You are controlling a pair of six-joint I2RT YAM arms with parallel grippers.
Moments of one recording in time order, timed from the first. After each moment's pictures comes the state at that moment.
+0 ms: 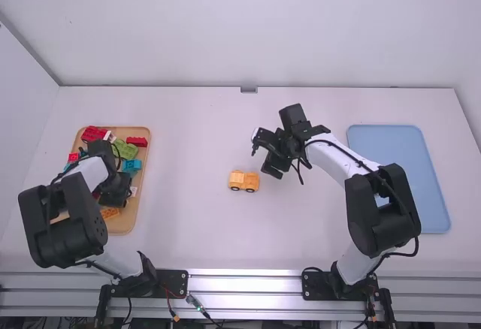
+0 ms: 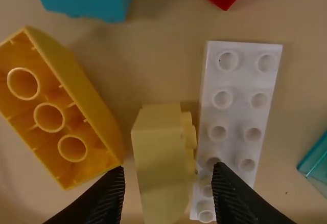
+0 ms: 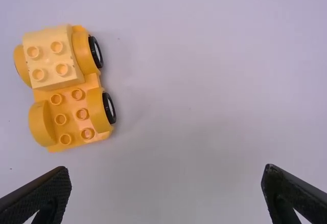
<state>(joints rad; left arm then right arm) 0.46 1.65 0.83 -0.64 -0.15 -1.11 0.37 1.78 1.13 -0.53 -0.32 -0.84</state>
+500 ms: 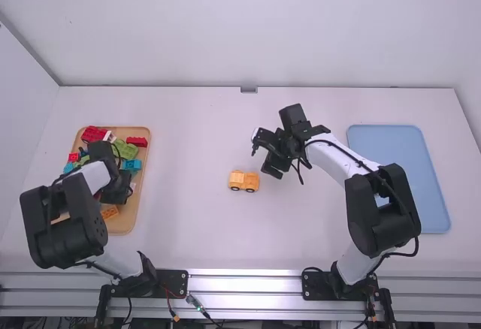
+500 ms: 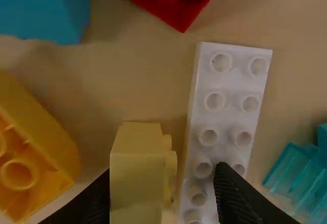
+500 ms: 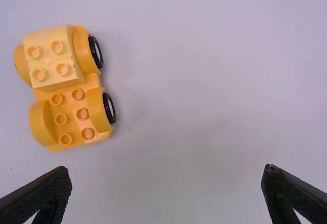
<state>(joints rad) 0.46 1.65 0.77 -0.44 -0.14 -1.11 0.37 1.78 1.13 -0.53 -0.32 -0.84</state>
